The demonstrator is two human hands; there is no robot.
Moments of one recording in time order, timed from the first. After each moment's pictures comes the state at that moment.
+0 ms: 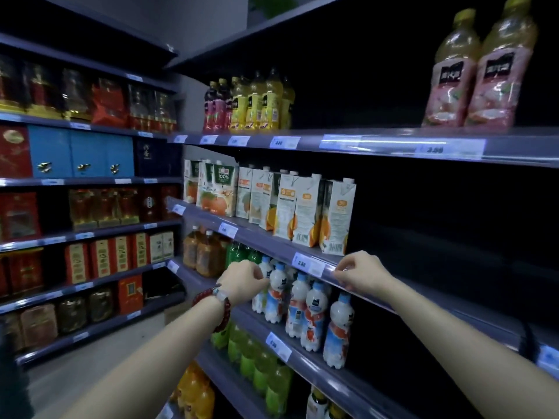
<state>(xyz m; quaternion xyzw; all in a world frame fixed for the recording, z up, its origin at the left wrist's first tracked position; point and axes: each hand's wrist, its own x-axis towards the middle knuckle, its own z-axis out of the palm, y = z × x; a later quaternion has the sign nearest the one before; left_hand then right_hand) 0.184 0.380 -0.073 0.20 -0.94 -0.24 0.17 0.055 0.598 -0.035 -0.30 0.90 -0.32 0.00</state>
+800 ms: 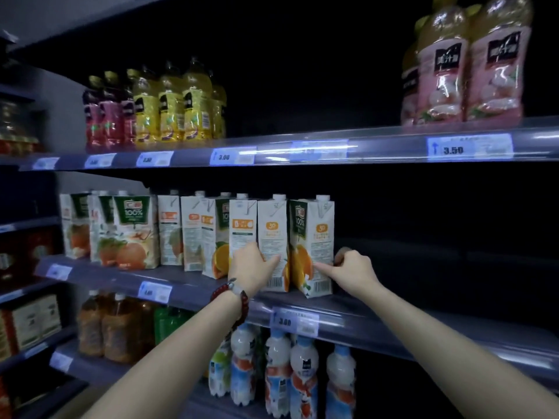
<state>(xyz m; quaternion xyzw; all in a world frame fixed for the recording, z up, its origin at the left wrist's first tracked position) -0.024 0.326 -0.024 0.08 -0.91 -0.30 0.29 -0.072 0.528 -0.035 -0.10 0.90 -0.41 -0.14</state>
